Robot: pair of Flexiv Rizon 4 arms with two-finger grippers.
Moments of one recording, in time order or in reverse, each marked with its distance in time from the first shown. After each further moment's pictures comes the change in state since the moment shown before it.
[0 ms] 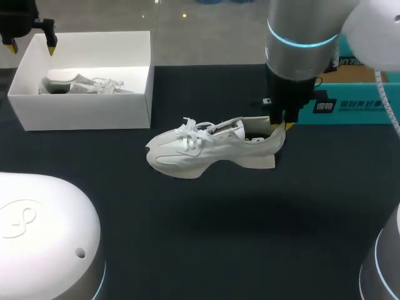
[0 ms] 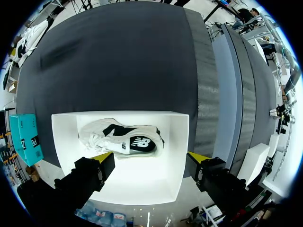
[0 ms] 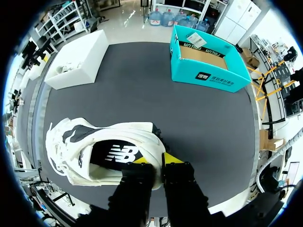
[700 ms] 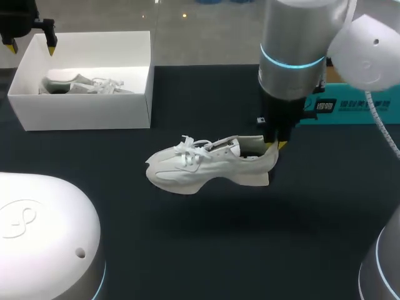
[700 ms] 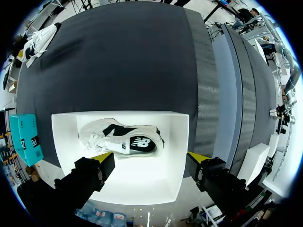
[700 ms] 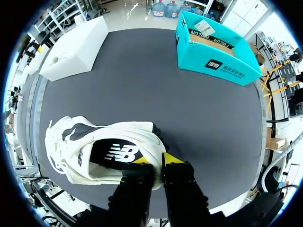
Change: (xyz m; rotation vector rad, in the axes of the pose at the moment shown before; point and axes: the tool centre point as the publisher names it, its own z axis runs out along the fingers) left arm 0.000 0.000 0.000 0.000 0.000 0.000; right arm 0.011 -0.014 0.060 0.075 0.023 -0.016
